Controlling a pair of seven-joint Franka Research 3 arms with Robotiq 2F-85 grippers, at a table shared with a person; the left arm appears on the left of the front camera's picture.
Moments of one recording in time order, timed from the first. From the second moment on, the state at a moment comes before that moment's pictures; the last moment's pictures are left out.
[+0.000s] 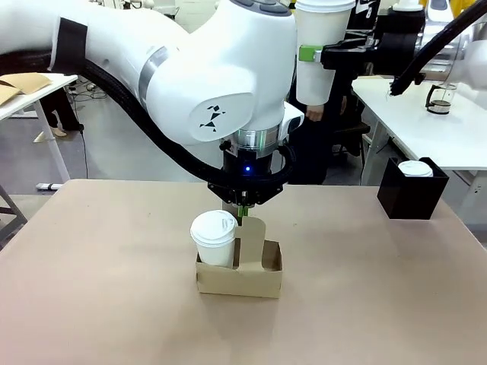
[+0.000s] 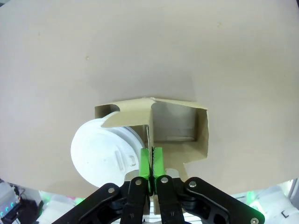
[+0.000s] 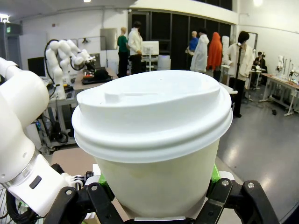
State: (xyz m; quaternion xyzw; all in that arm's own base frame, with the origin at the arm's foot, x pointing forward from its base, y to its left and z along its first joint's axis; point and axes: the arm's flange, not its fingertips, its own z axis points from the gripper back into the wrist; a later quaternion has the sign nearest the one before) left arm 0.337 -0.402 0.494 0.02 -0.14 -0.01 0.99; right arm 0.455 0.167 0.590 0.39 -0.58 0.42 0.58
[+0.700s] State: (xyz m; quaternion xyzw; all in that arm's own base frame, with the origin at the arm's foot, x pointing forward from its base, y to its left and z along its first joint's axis) left arm 0.332 -0.324 0.597 -0.09 -0.14 -0.13 0.98; right arm 0.476 0.161 0.553 0.46 -0.53 0.45 0.56
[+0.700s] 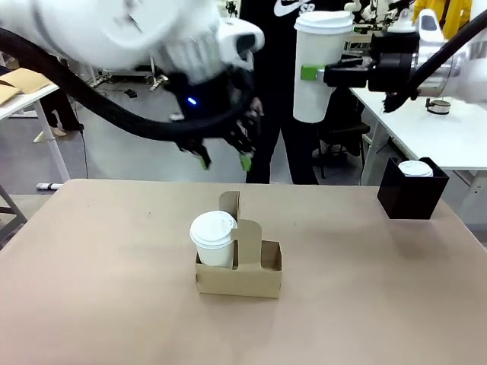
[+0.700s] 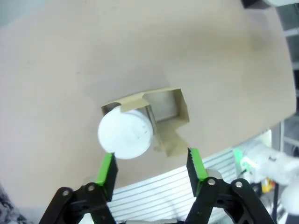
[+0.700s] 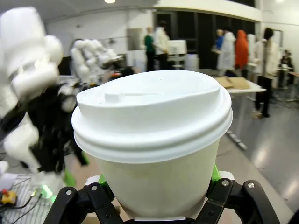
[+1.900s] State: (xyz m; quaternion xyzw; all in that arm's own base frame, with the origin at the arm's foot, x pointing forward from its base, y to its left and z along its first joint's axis) left arm 0.345 -0.150 0.580 -0.10 -0.14 -0.40 0.90; right arm 0.441 0.195 0.445 0.55 -0.43 0.56 0.44
